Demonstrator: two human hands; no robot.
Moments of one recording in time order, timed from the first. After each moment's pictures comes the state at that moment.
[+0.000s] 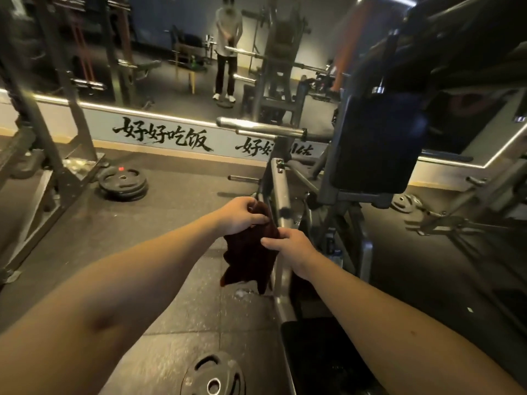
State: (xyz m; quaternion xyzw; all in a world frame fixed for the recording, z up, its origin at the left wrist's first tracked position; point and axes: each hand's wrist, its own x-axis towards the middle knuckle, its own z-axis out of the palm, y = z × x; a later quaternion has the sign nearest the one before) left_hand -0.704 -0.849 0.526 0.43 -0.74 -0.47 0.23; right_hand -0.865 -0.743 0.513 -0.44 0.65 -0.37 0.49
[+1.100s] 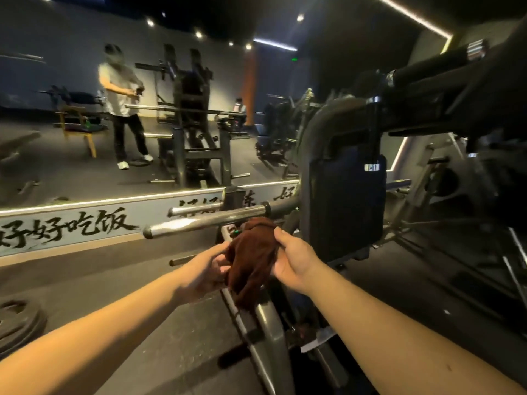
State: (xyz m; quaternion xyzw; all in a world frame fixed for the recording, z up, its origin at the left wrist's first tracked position) left_hand -0.782 -1.251 0.542 0.24 -0.53 -0.80 0.12; right_hand -0.941 -1.114 0.609 -0.15 0.49 -0.68 0.53
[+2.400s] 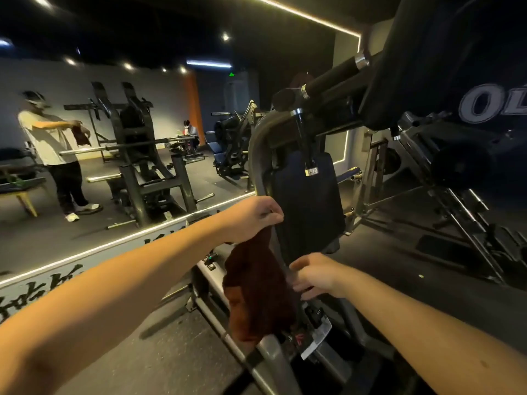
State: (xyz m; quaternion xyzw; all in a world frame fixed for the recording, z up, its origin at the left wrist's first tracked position) left_hand -0.916 -1.194 0.733 0.05 -0.97 -0.22 0.13; right_hand -1.043 -1.022 0.613 -0.27 0.78 -0.41 0.39
